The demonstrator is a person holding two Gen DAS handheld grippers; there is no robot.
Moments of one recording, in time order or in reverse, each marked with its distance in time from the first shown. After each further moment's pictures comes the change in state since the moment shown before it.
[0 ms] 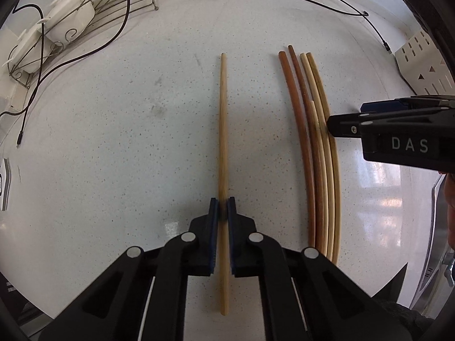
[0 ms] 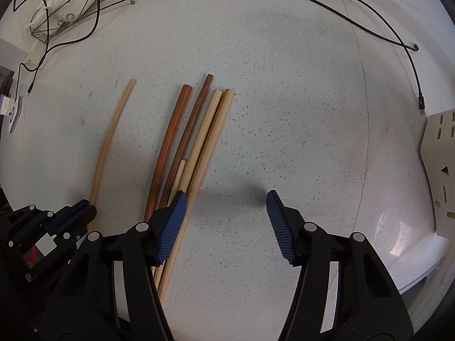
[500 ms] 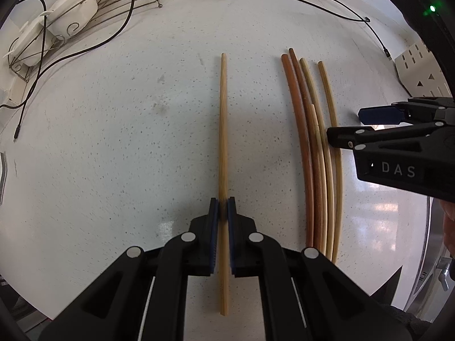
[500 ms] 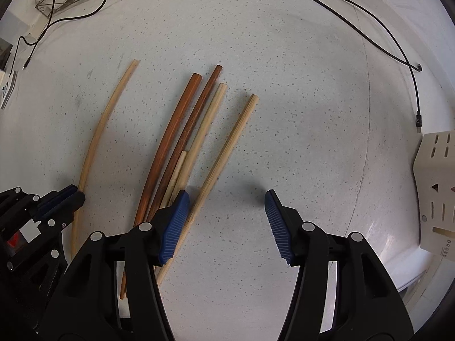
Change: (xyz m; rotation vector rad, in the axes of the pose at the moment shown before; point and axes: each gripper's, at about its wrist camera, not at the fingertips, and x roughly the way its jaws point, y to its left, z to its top) left arm -0.004 0.008 -0.003 -0.012 0.002 -0.020; right arm 0.008 0.036 0.006 -0.109 0.025 -0.067
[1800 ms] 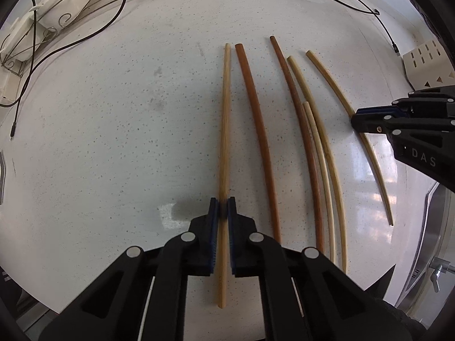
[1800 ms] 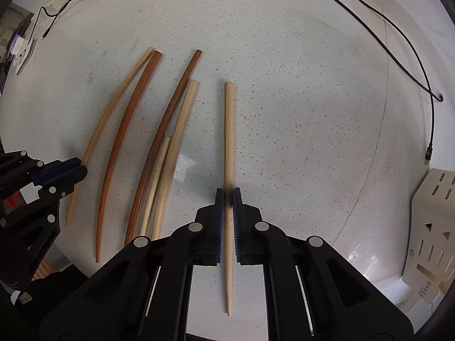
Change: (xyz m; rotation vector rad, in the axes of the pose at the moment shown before) left arm 0.008 0.005 0.030 -0.019 0.117 -0.030; right arm 0.007 0.005 0.022 -0.145 0.078 0.065
